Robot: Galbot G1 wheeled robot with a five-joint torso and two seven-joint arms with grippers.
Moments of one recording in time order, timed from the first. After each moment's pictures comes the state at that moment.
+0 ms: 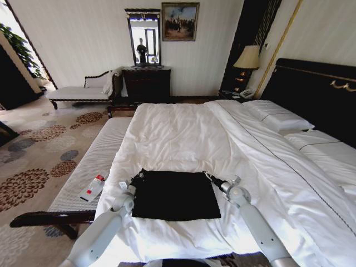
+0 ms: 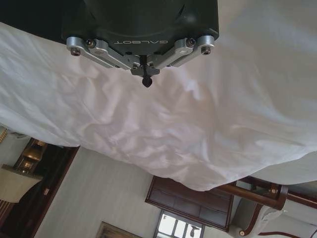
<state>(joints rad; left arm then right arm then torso) 0.97 -1.07 -0.04 -1.44 -0.89 -0.05 -0.18 -1.00 1.12 0.39 1.39 1.30 -0.45 0.11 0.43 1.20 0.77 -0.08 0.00</state>
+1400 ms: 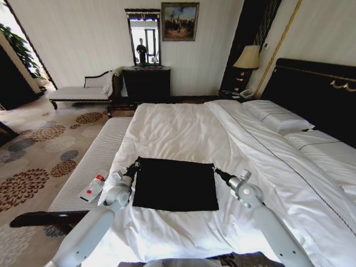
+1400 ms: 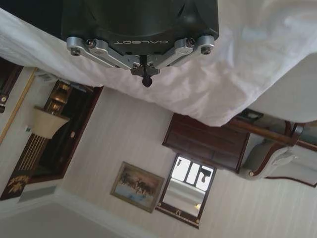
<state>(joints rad) 0.97 -0.89 -0.14 -1.82 -1.02 -0.04 -0.30 -1.11 0.97 0.47 1.80 1.33 -0.40 0.14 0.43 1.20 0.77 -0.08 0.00</state>
